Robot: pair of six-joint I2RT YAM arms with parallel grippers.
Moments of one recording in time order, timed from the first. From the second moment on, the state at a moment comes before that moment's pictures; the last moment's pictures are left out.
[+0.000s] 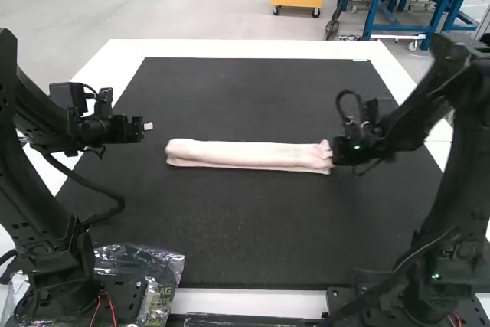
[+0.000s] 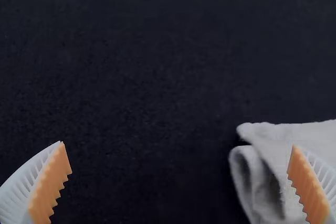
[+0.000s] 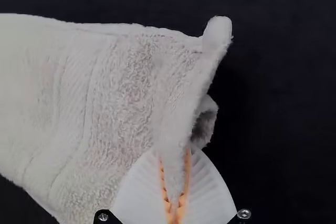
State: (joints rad) left arm 0.30 1.56 0.54 0.42 0.50 0.08; right arm 0.04 1.87 0.72 0.22 -0.48 -0.05
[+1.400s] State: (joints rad) left arm 0.30 1.56 0.48 0.54 0.50 0.08; right arm 0.66 2.02 1.10 0.22 -0.44 0.14
